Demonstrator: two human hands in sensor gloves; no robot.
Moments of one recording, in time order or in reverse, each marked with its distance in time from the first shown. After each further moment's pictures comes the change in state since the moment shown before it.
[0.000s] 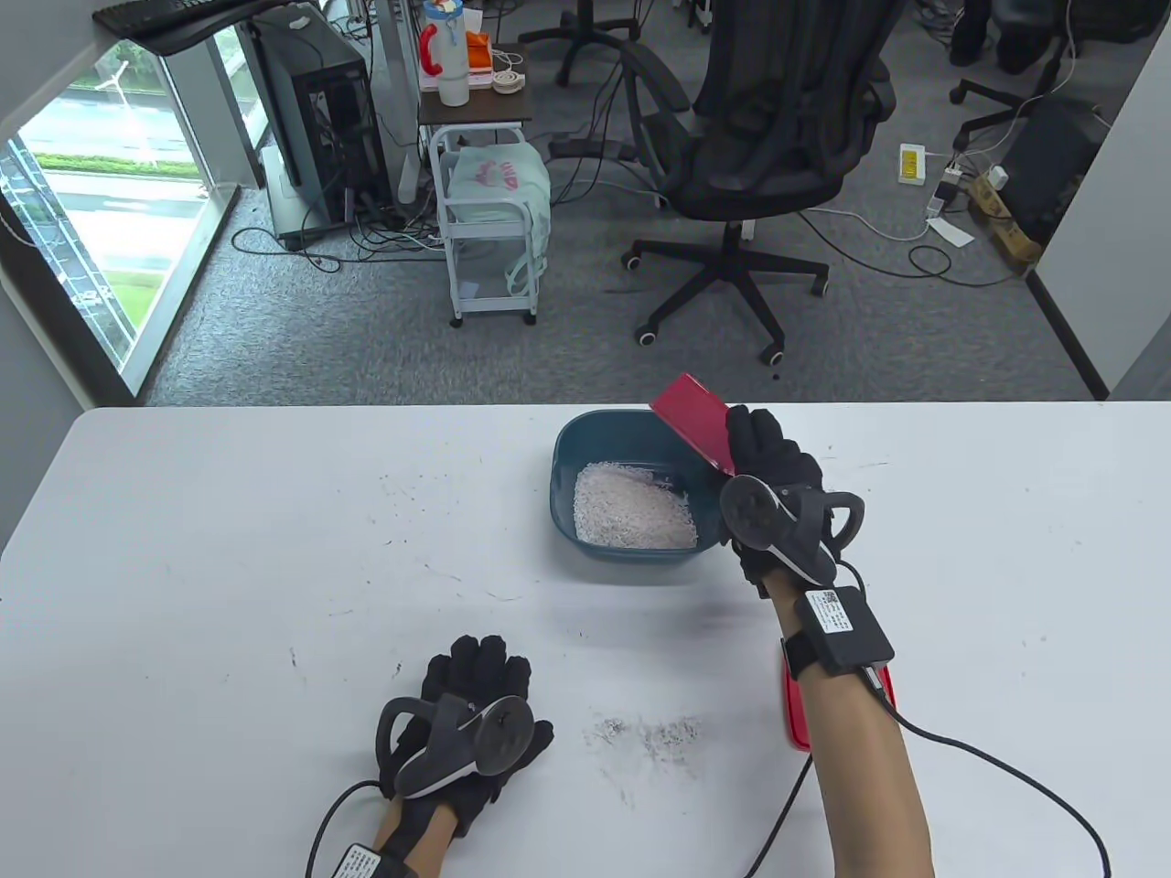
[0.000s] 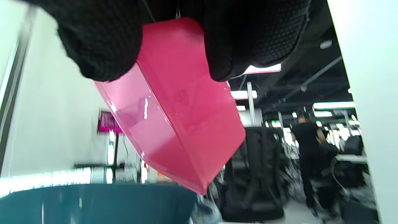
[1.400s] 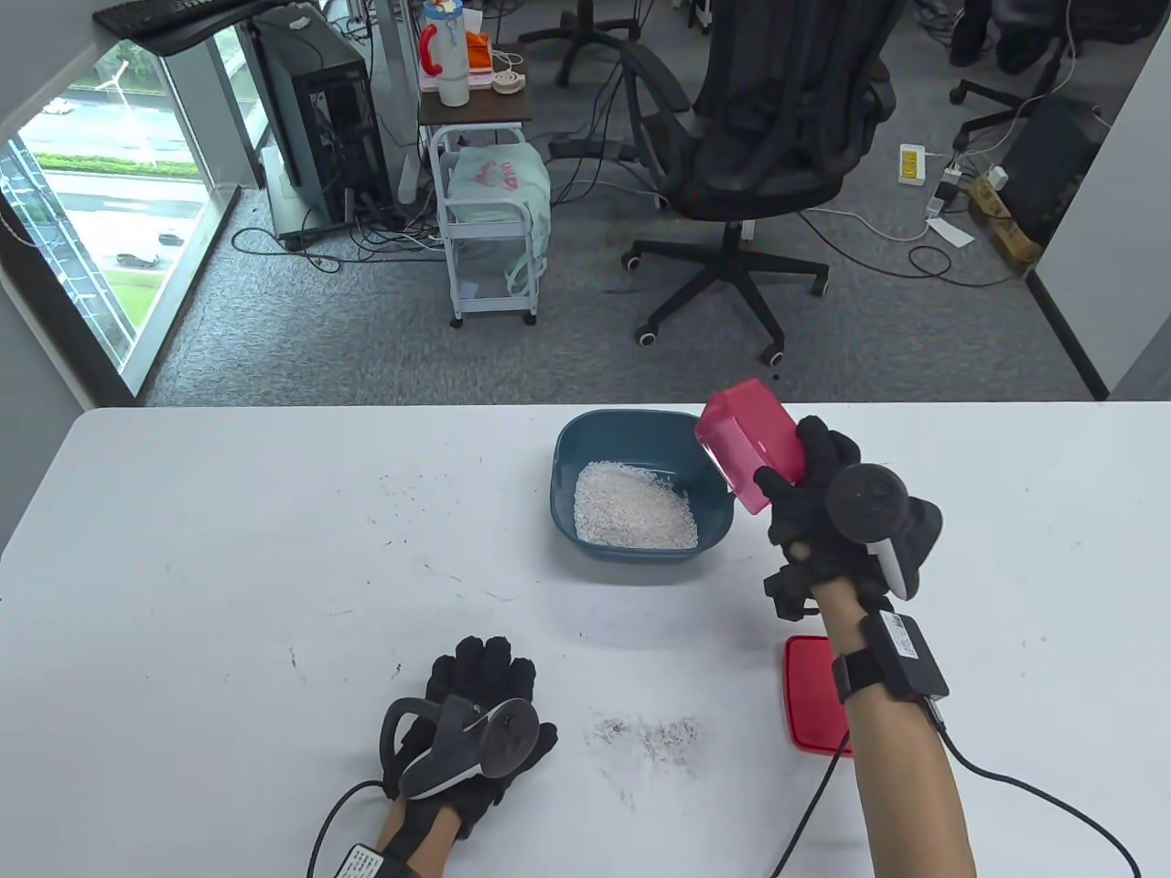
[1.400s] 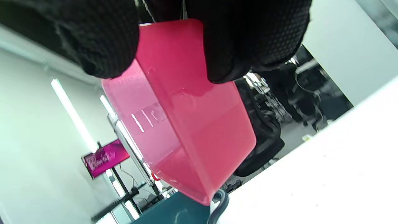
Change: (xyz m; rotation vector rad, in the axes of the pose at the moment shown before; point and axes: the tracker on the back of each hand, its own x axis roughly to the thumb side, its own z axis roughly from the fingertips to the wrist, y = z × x) left_hand 0.004 -0.002 0.000 -0.003 -0.015 -0.008; right_hand -0.091 -0.024 0.030 0.008 0.344 -0.630
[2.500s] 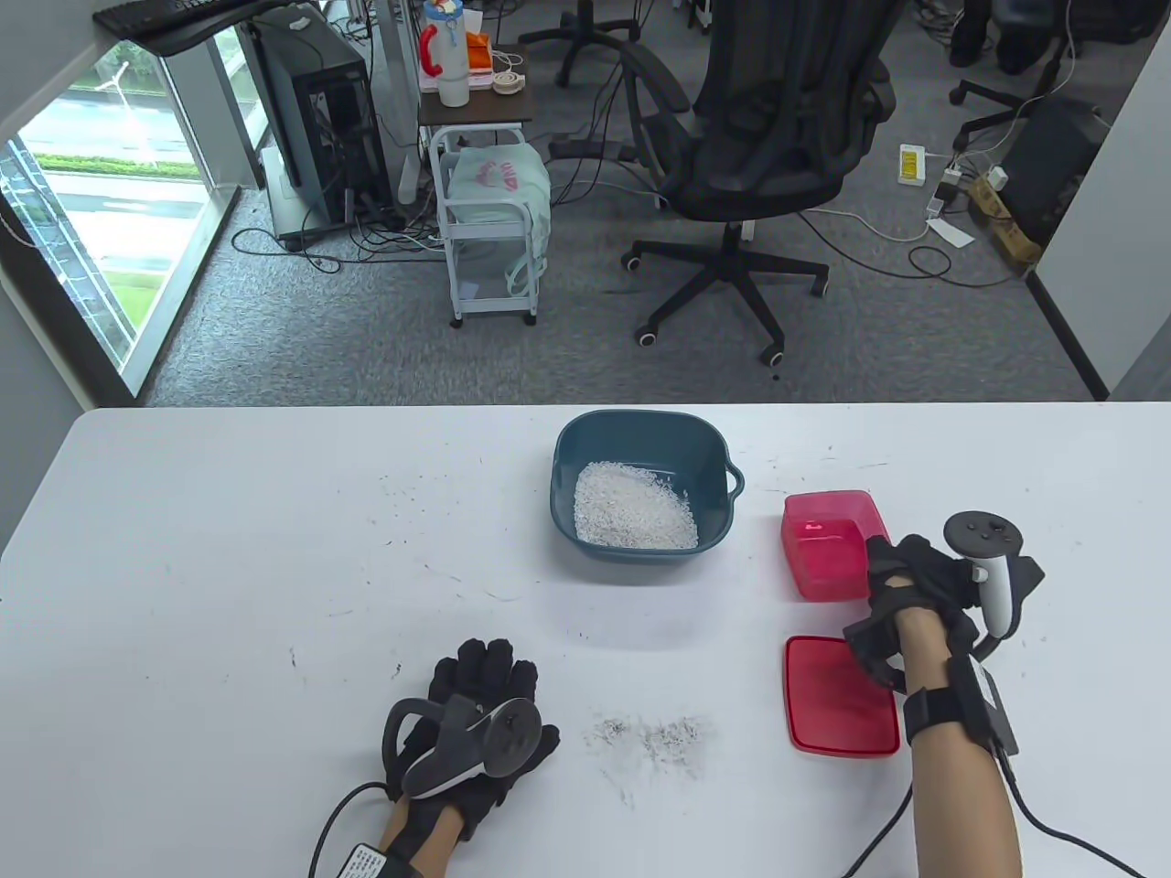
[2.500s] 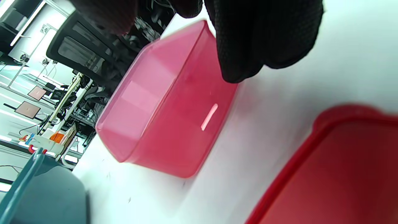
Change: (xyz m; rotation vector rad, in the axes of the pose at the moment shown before) left_hand 0.001 -0.003 -0.002 -0.017 0.004 0.006; right_hand -0.125 -0.015 0.016 0.318 0.668 -0.019
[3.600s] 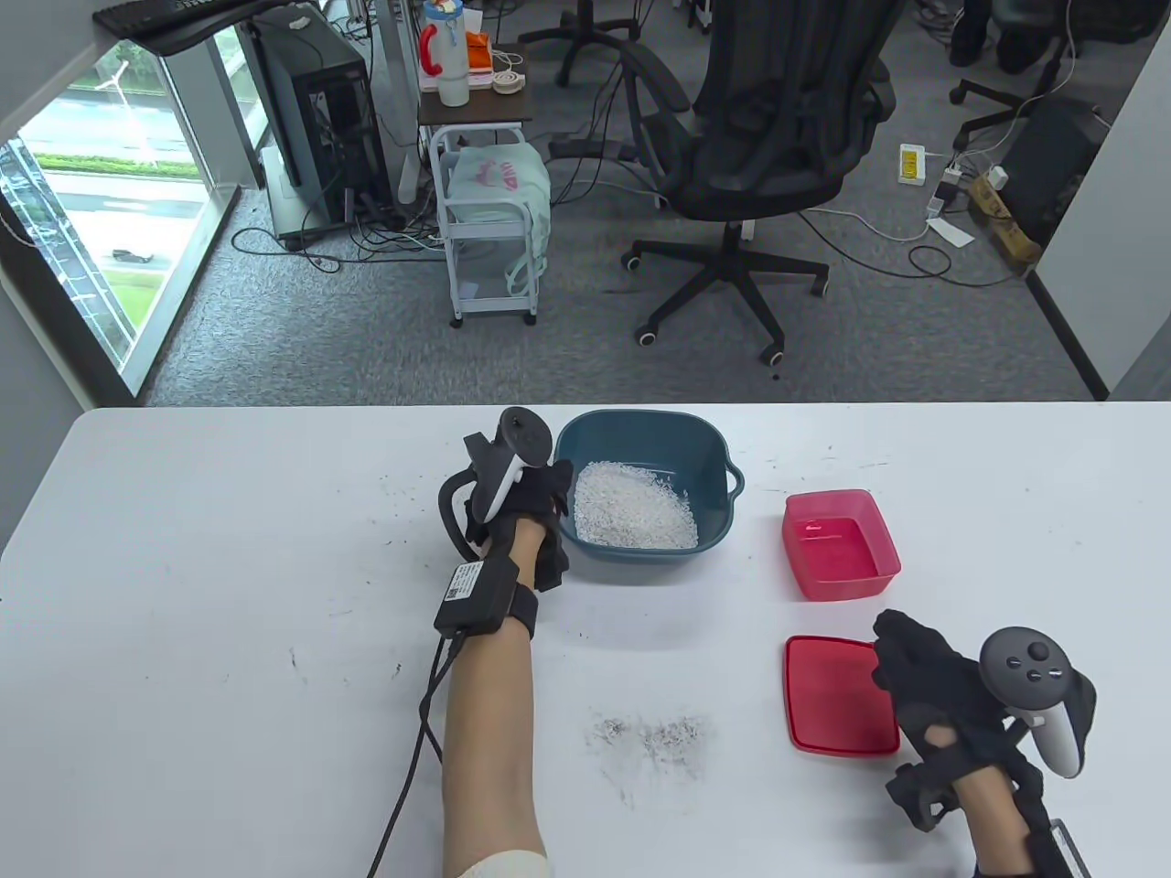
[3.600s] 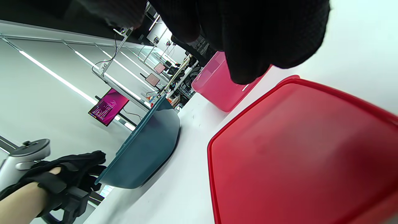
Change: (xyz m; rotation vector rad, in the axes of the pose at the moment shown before) left_hand -0.077 0.042 -0.250 -0.051 0.602 0.450; right_hand -0.054 -0.005 0.102 0.134 -0.556 -0.017
